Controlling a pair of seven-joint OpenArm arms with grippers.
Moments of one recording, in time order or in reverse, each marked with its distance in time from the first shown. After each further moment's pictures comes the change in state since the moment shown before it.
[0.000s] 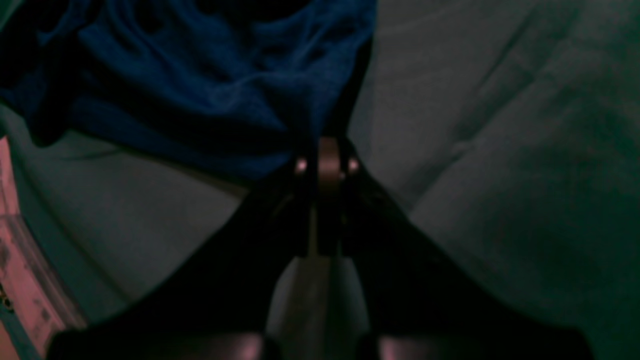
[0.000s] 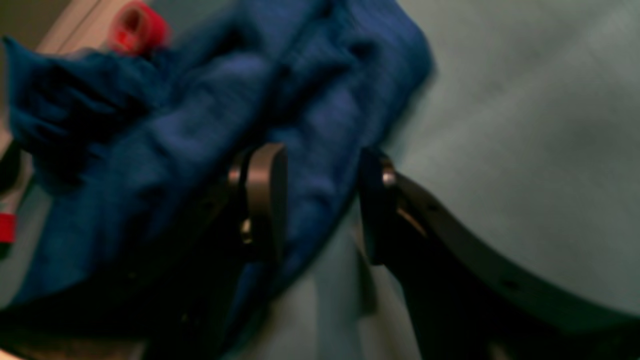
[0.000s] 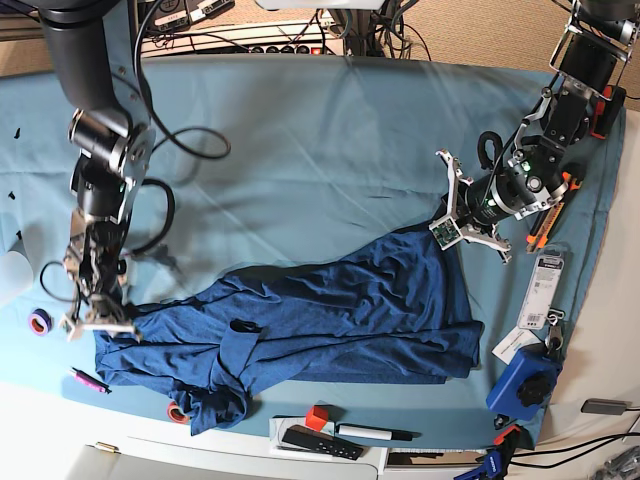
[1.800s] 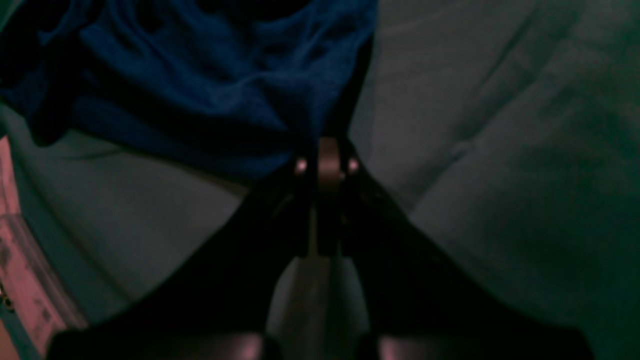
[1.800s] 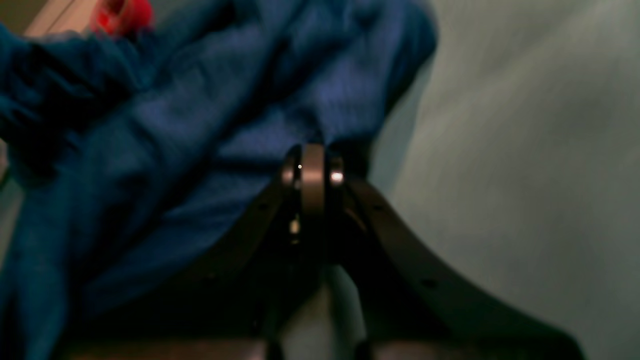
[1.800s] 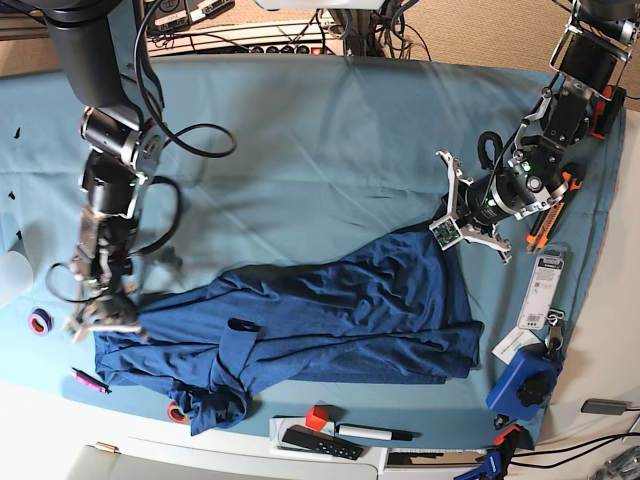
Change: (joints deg) left arm 0.0 0.0 0.0 0.0 0.0 0.0 0.0; right arm -3.5 -1.9 0.0 7.9 -3.3 -1.7 -1.6
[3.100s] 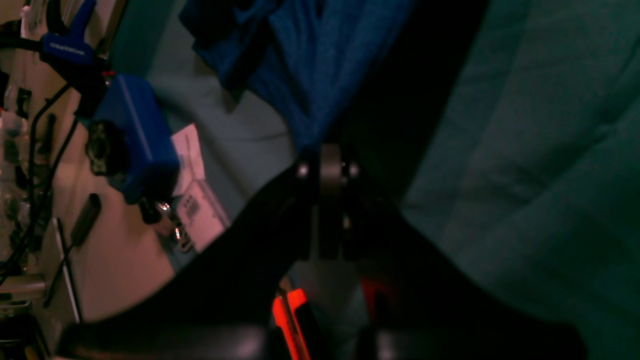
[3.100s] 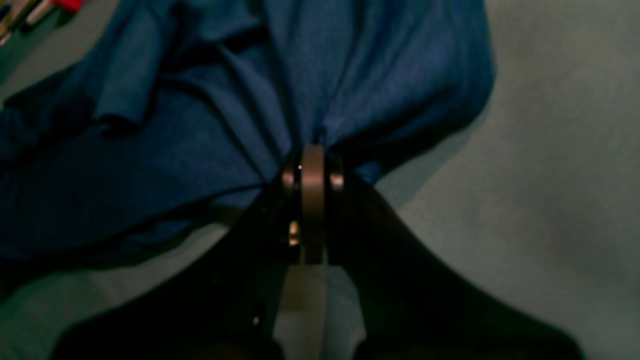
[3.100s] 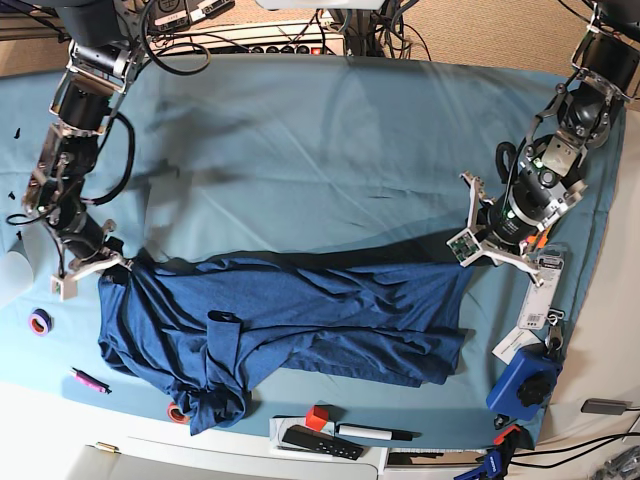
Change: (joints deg) left arm 0.2 -5.7 0.0 10.8 7.9 9.4 5.2; right arm -23.0 7.3 -0.1 33.0 22.4 20.3 -31.2
